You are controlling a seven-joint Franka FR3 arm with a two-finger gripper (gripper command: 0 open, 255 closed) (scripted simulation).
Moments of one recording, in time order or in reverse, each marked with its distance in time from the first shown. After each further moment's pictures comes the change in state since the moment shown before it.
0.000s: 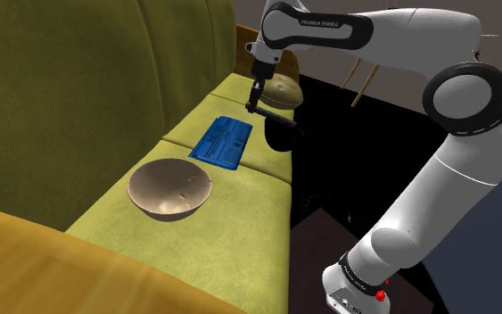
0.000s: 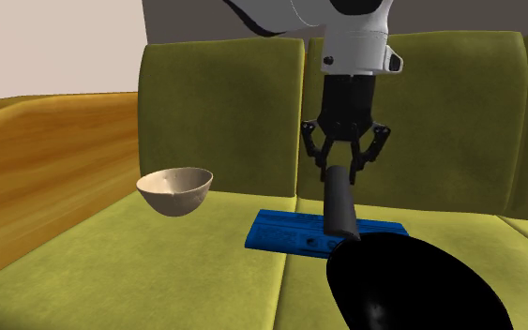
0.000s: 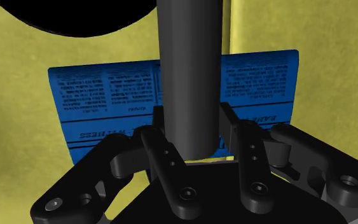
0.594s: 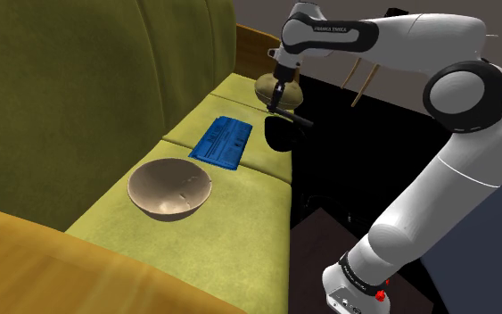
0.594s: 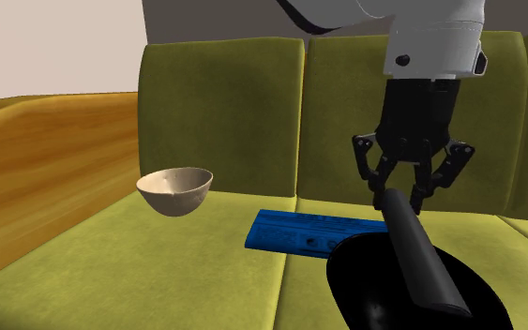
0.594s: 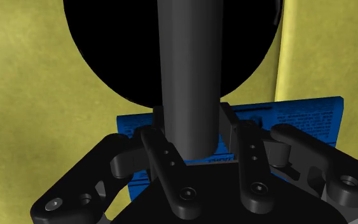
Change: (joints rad) arm -0.096 -0.024 -0.088 -0.049 0.003 0.023 -0.184
